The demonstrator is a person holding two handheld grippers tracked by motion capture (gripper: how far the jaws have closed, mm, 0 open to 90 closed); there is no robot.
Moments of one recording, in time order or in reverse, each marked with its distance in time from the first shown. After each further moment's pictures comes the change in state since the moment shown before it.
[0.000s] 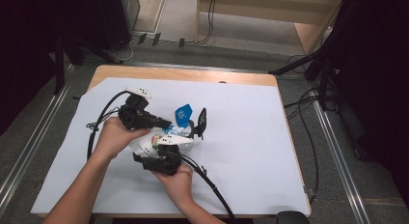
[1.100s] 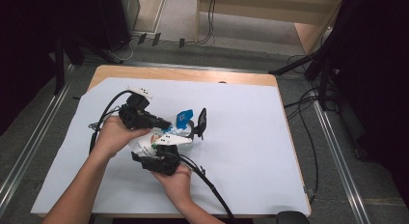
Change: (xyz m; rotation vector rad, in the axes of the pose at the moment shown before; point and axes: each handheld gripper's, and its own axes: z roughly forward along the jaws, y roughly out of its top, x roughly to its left) left arm 0.002 0.002 0.000 0.027 0.001 -0.008; right arm 0.006 0.003 0.000 -0.010 0.022 -0.016
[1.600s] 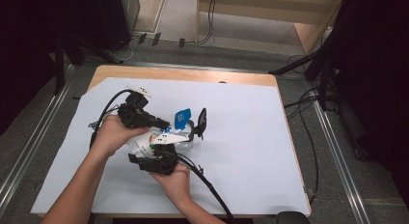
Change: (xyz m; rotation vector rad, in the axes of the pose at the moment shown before) left arm 0.005 0.000 -0.002 0.023 -0.023 -0.035; right arm 0.003 0.004 0.004 0.035 0.025 -0.010
